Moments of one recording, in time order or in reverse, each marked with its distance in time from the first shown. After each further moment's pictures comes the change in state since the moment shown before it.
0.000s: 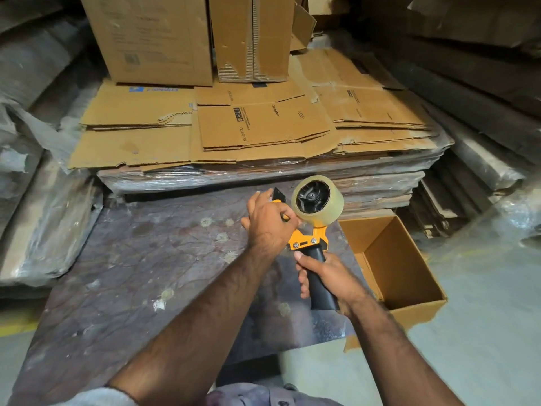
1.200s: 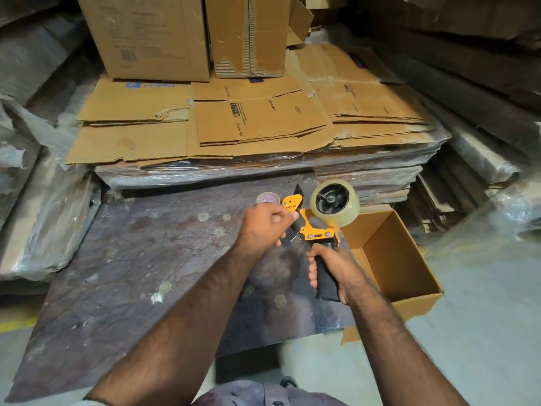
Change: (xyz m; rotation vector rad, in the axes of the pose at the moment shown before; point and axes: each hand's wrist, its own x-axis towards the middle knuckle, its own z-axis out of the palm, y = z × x) left_hand -0.013 -0.016 -0.004 -0.301 -0.213 0.060; right_hand -0.002 -0.006 -0.015 0.050 0.285 0.203
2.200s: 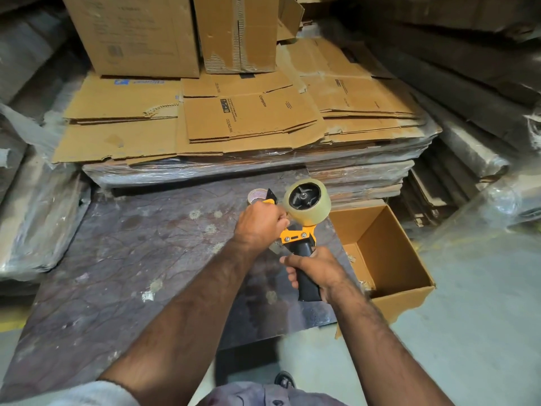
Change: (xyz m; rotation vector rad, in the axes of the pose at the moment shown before) left_hand 0.011 0.011 0.019 0.681 -0.017 0.135; right_hand 0.001 0.015 0.004 -0.081 -0.096 -0.113
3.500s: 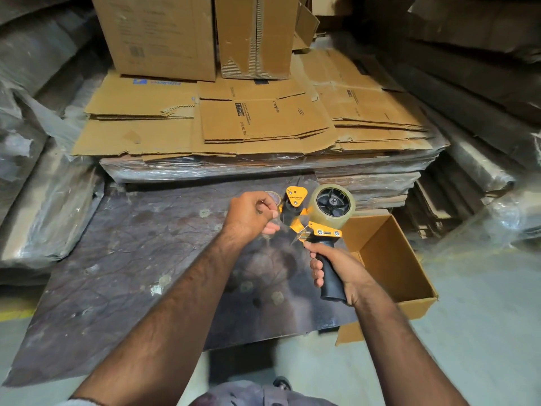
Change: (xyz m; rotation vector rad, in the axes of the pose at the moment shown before) left_hand -0.024 -0.035 -0.035 -0.836 0.044 -0.283; right_hand -0.018 -0.015 -0.014 0.222 -0.167 0.076
